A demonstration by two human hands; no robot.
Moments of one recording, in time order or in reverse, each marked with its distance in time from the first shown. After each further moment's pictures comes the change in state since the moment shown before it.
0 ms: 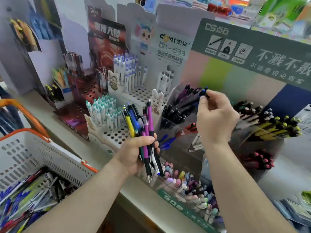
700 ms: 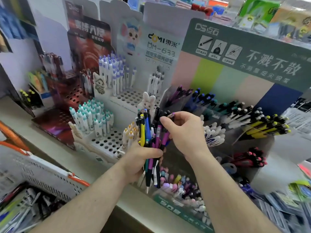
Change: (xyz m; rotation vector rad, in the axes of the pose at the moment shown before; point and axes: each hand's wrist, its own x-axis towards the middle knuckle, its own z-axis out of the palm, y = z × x) left_hand 0.016 -0.003 0.007 0.305 -0.097 -0.029; right_hand -0.028 -0.028 0.007 0.058 -0.634 0.396
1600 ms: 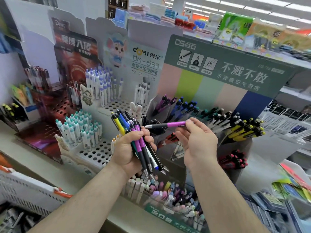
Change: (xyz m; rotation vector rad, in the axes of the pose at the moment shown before) left_hand 0.029 0.020 0.014 -0.776 -0.208 0.024; right_hand -0.002 0.000 -0.037 0.915 0.433 0.362
